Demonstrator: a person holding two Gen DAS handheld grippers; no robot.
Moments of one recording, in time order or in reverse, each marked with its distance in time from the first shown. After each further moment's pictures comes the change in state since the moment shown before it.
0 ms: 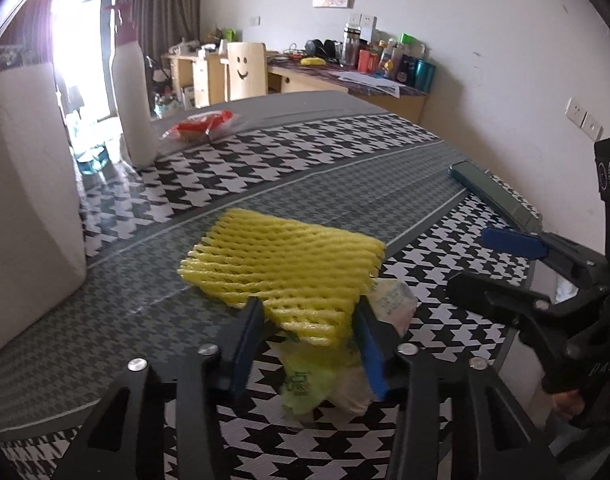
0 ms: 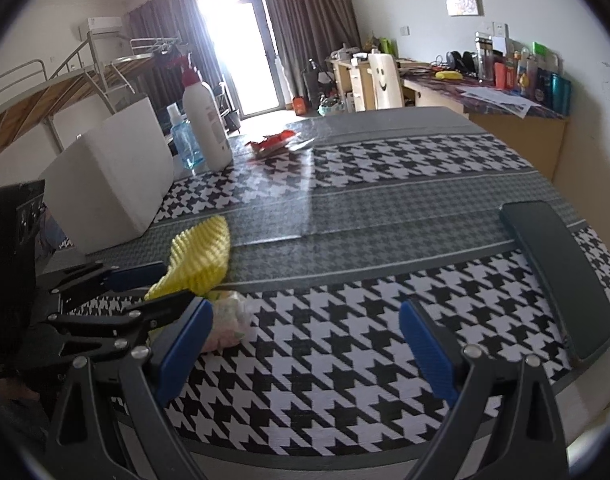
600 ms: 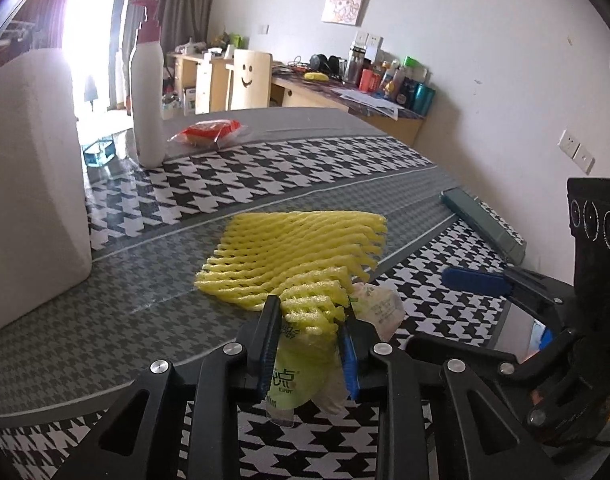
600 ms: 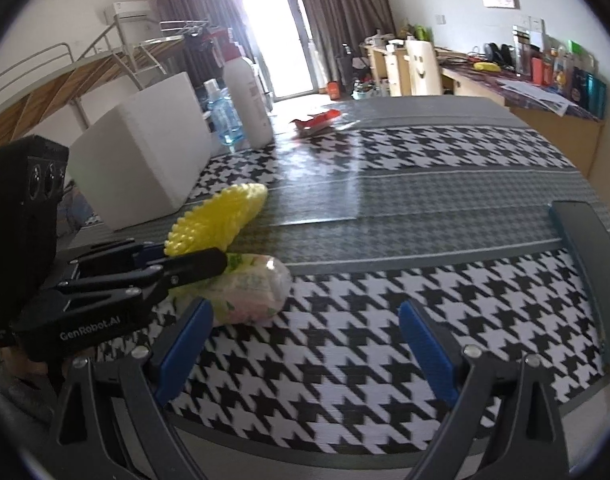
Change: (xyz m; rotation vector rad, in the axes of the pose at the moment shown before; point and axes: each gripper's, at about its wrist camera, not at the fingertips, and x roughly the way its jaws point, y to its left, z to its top) left arm -0.018 0.012 -0.001 -0.072 -0.053 -0.053; right arm 0.012 0.025 -0.002 -0.053 0.058 0.126
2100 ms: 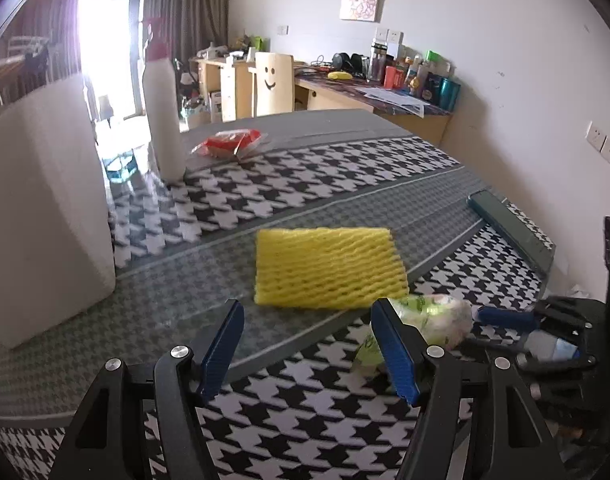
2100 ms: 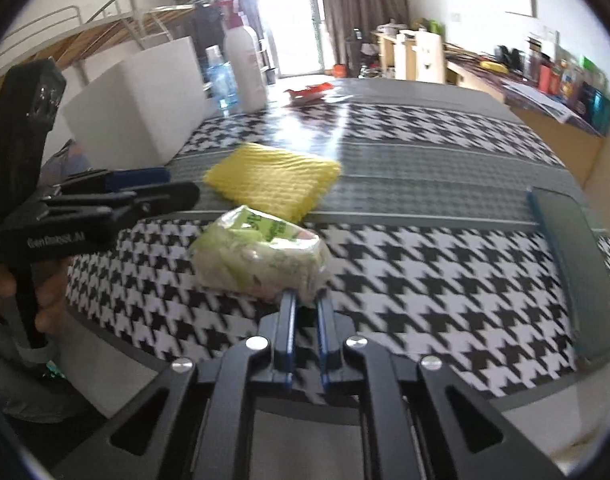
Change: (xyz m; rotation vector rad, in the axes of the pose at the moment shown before) left arm 0.006 -0.017 0.018 0.033 -0.002 0.149; right arm -0.012 -0.025 -0.023 -0.079 0.075 -0.080
